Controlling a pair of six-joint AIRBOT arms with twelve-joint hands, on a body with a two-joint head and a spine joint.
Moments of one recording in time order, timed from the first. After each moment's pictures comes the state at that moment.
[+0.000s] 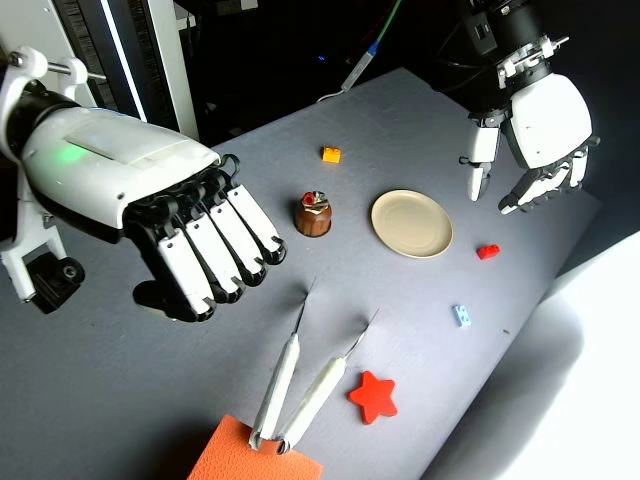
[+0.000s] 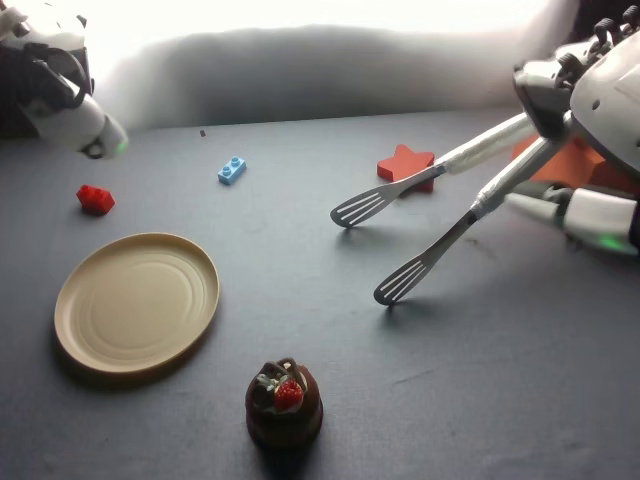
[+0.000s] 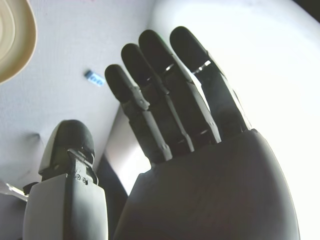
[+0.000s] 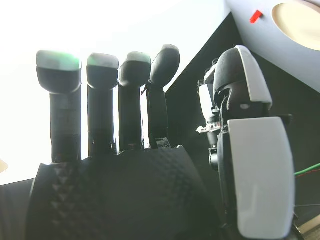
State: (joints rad) left arm -0.02 -0.98 1.19 0.89 0.62 0.27; right arm -0.41 -0.78 0.63 -2.45 -0.79 1.10
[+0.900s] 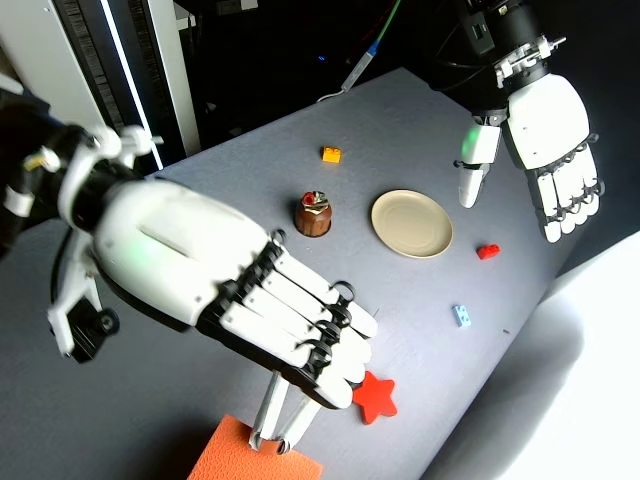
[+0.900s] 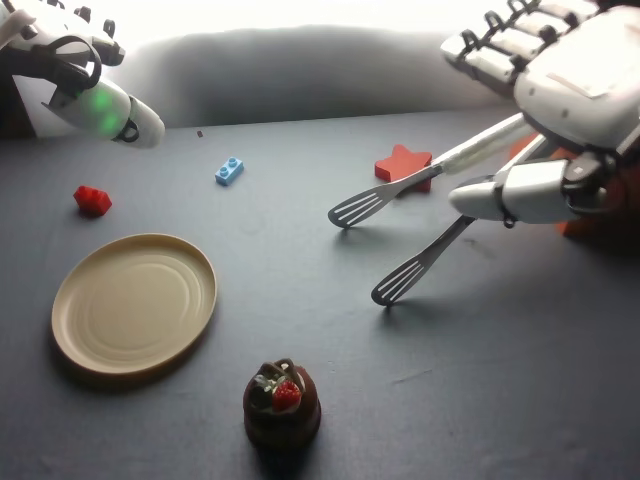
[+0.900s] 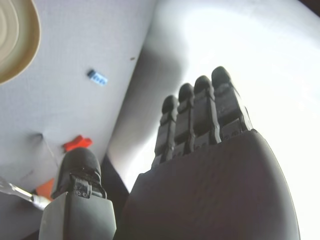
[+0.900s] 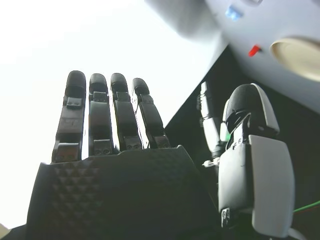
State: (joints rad) left arm -0.02 -0.98 1.19 0.89 0.62 0.28; right arm -0.28 -0.98 0.90 -2.09 -0.51 0.84
